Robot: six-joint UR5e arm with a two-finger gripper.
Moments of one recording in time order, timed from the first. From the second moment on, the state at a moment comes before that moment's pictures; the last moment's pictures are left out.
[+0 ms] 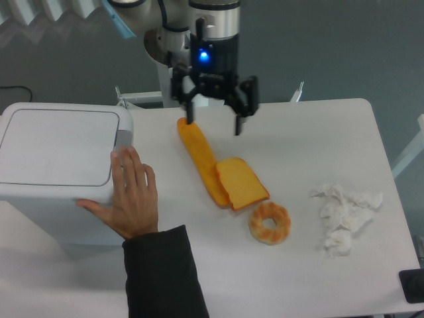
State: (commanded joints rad) arm 2.53 -1.50 -1.68 -1.10 1.51 1.01
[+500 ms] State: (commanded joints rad) arm 2.62 -1.45 -1.67 -1.23 1.57 1.24
